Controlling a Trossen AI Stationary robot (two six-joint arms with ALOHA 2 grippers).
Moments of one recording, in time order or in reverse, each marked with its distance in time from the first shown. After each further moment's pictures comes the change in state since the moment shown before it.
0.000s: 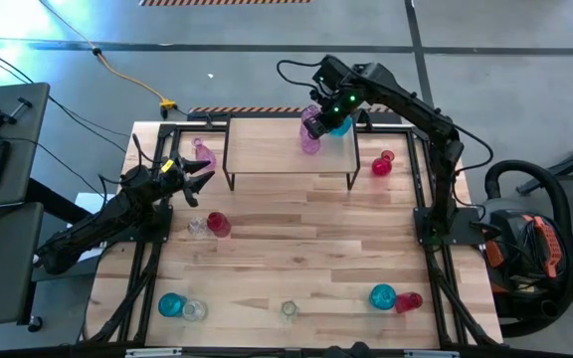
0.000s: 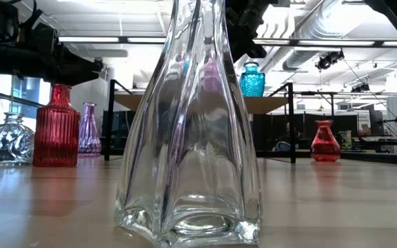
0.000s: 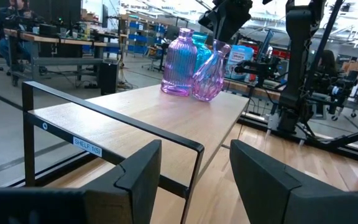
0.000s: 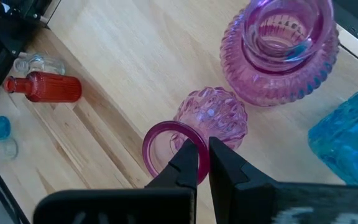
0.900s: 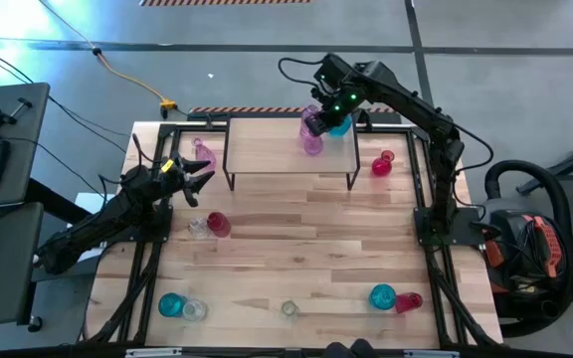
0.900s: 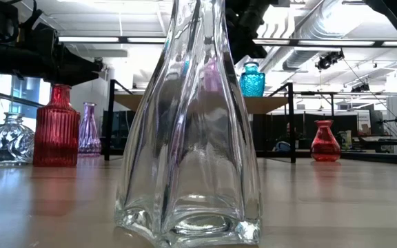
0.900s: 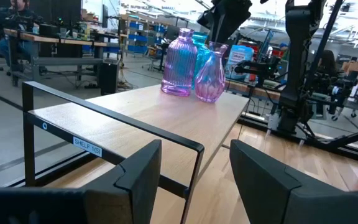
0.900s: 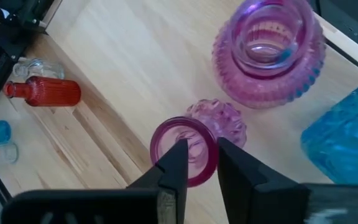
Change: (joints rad) left arm 0.000 0.000 0.000 0.000 0.000 0.000; right arm -0.014 0.000 0.002 0.005 0.001 0.004
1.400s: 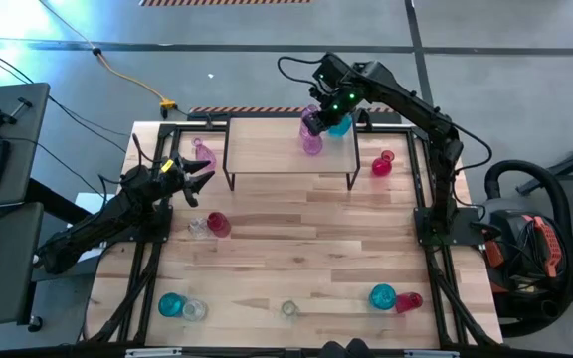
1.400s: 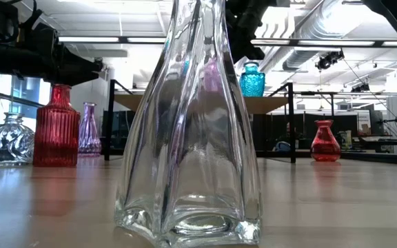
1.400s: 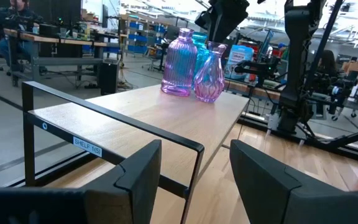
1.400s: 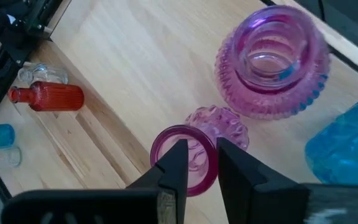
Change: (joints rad) left arm 0.000 0.000 0.000 0.000 0.000 0.000; right arm 0.000 0.013 0.000 0.023 -0.020 0.000
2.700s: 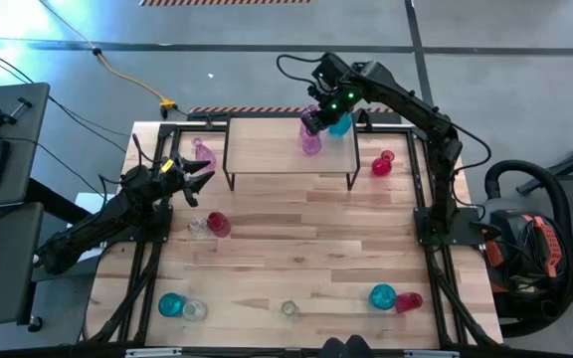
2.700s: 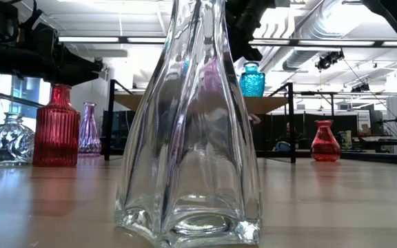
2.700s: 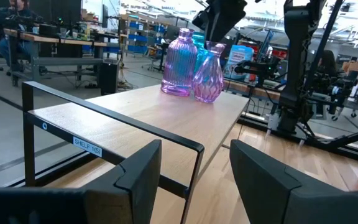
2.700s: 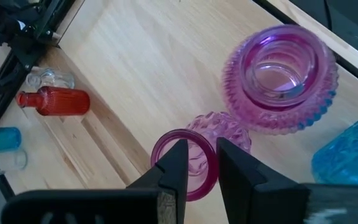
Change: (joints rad) left arm 0.000 0.000 0.000 0.000 0.000 0.000; right arm -0.008 0.003 -0.001 0.034 -0.012 -0.004
